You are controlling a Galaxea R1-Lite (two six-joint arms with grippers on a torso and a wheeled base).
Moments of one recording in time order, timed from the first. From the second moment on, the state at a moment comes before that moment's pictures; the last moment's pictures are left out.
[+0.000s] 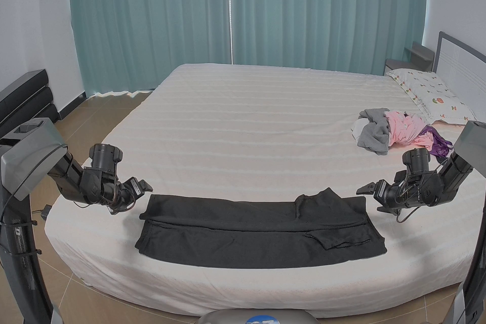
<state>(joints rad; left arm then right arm) -0.01 2.26 -1.05 -0.36 -0.06 -0.62 -0.03 2.23 -0.89 -0.51 0.30 0.55</state>
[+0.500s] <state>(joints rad) -0.03 2.41 -1.30 -0.35 -0.06 -0.72 -0.02 2.29 -0.95 -0.58 0.30 0.73</state>
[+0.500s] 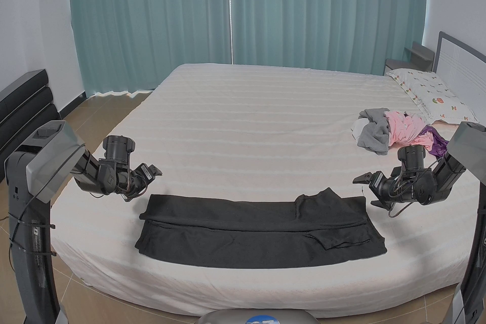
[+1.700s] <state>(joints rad) -0.06 2.51 -1.36 -0.35 0.00 -0.74 -0.05 2.37 -0.97 -0.64 0.28 0.74</state>
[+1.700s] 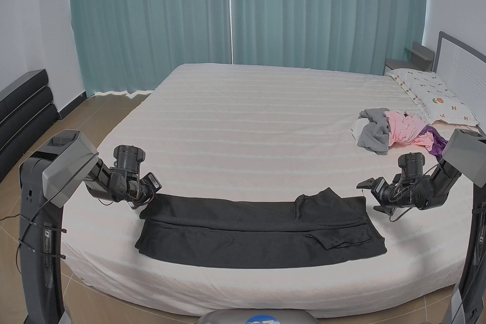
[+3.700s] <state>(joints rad) -0.05 2.49 -1.33 -0.36 0.02 -0.79 -0.06 2.49 -1.10 -0.66 0.14 0.67</state>
